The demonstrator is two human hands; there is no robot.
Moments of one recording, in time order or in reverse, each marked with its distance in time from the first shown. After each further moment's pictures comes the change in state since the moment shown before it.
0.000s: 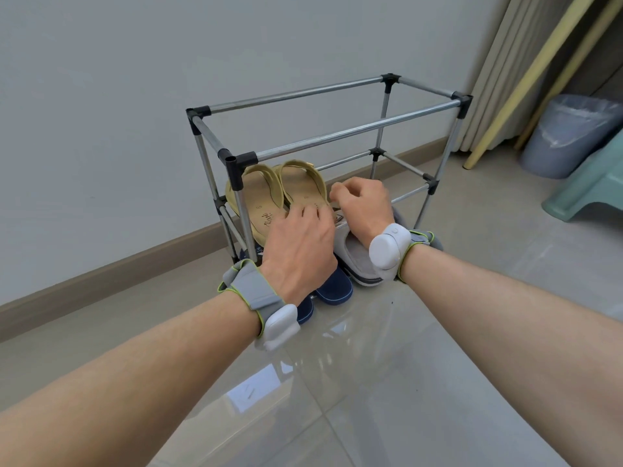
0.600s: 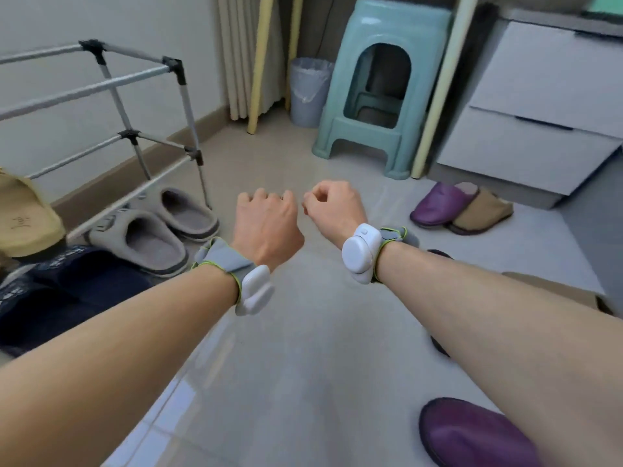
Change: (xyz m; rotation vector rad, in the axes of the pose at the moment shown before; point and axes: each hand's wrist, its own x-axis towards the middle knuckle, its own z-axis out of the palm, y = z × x) left_hand 0.023 0.252 -0.012 -0.272 -0.002 0.437; right_hand -0.123 0.103 -0.249 -0.305 0.378 0.367
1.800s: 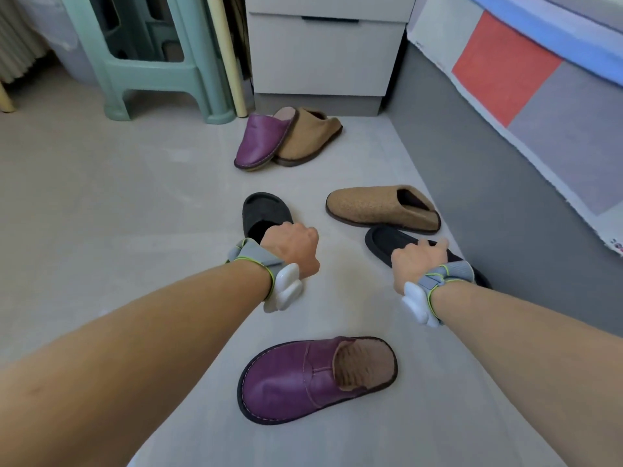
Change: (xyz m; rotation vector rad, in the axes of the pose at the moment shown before) left_hand -0.014 0.388 0.053 -0.019 -0.569 0.574; right_hand -0.159 0.371 -0.279 -1.228 -0.415 0.682
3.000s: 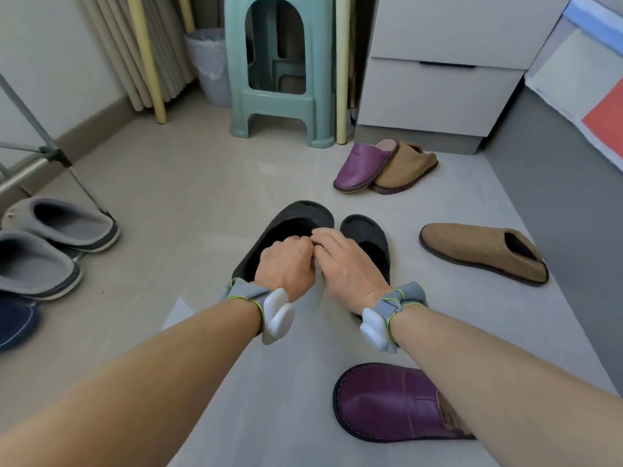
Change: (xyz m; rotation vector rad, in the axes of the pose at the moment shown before) left_hand -0.093 -0.142 0.031 -0.245 0.318 -0.306; right_hand -0.047 -0.212 -0.094 0.528 1.038 -0.943
